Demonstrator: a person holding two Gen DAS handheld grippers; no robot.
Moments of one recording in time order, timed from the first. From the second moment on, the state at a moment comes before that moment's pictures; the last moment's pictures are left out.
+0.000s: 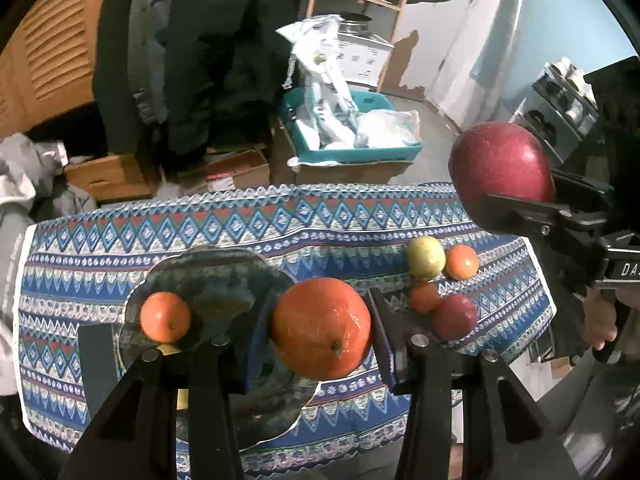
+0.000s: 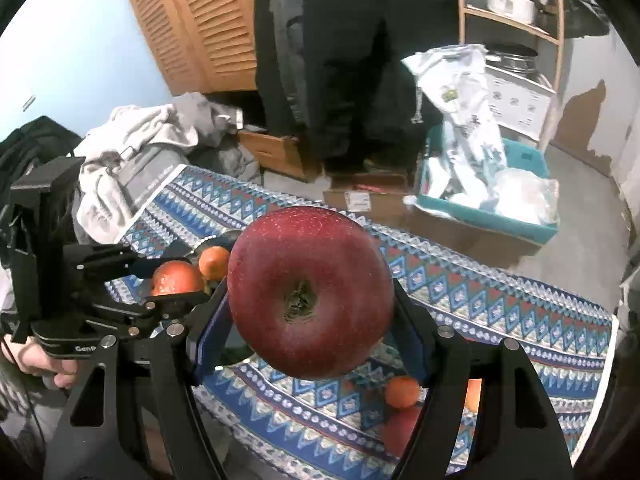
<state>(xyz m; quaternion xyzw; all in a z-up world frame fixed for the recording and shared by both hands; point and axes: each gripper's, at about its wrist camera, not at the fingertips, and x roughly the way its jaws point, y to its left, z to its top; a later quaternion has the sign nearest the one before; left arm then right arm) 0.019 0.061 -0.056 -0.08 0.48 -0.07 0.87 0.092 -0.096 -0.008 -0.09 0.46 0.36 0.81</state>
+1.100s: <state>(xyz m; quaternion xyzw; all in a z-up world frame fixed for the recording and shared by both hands) 0.006 0.150 -0.143 -0.16 0.54 0.00 0.82 0.103 0.035 -0.110 -0.13 0.56 0.39 0.72</state>
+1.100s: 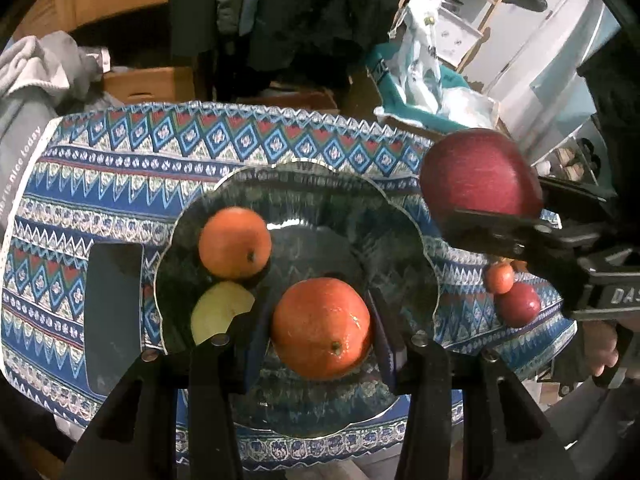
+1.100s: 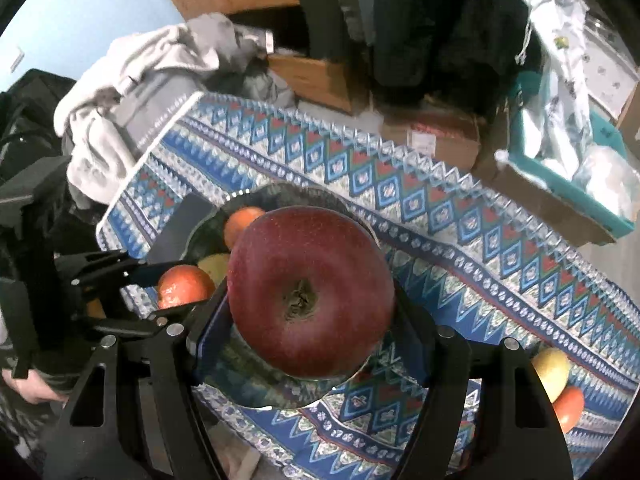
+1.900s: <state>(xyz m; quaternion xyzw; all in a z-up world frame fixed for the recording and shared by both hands) -0.017 0.131 -0.204 -0.15 0.61 0.01 0.78 0.085 0.049 -0.189 -0.17 0.62 0.39 0.66</state>
